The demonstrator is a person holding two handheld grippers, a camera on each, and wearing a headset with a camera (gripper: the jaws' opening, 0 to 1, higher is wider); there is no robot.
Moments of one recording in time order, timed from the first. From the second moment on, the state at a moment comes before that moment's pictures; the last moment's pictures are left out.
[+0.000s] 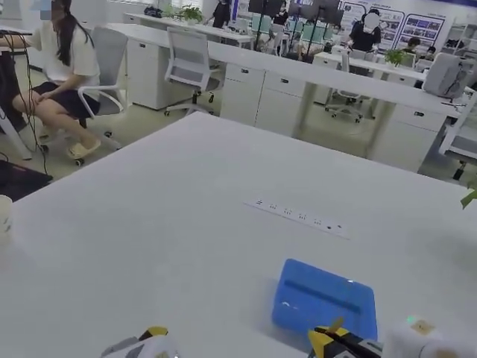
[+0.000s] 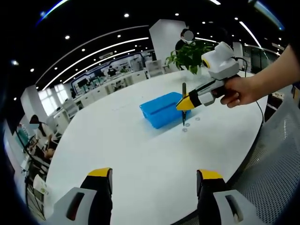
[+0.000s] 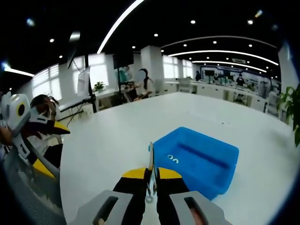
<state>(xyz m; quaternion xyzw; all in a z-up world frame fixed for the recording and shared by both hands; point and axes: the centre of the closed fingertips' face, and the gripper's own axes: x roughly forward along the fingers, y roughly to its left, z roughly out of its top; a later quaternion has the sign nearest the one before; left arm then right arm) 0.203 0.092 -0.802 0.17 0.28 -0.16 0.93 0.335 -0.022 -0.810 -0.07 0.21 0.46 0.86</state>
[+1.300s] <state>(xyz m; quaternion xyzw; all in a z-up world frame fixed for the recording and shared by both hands) 0.202 0.094 -0.807 0.17 0.30 -0.16 0.93 0.335 -0.025 -0.823 -0.09 0.23 0.45 0.86</state>
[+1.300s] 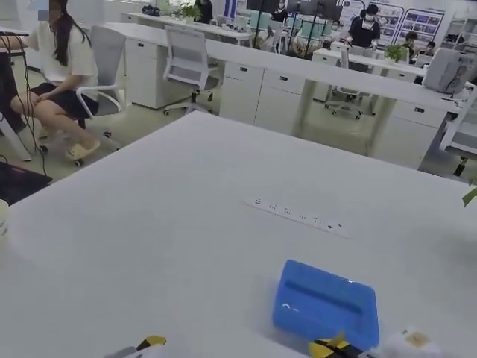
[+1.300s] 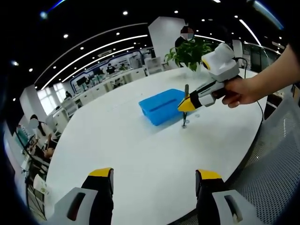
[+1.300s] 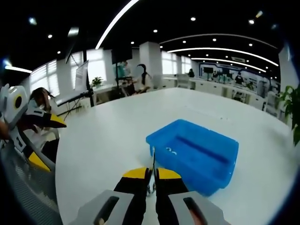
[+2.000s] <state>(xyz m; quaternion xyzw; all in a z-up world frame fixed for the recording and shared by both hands) 0.203 0.096 -0.803 0.18 0.29 -0.15 0.93 0.342 -0.031 -0.781 -0.08 0.20 0.45 0.87</state>
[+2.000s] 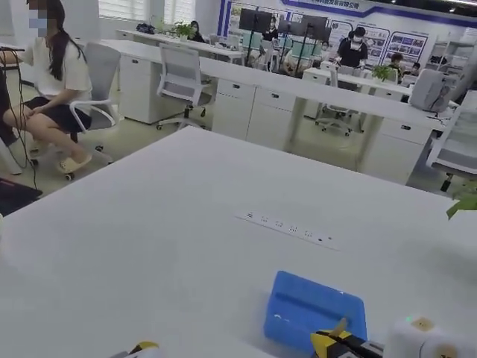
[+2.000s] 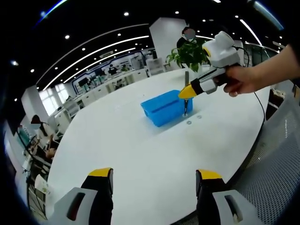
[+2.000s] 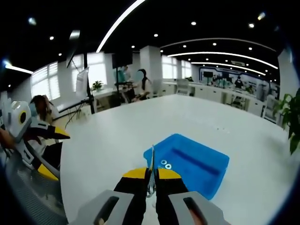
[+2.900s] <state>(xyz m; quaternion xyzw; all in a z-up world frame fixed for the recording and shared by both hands) 0.203 0.096 -0.805 0.17 0.29 -0.15 0.93 0.414 -0.023 -0.769 -0.07 0.19 0.42 0.89</state>
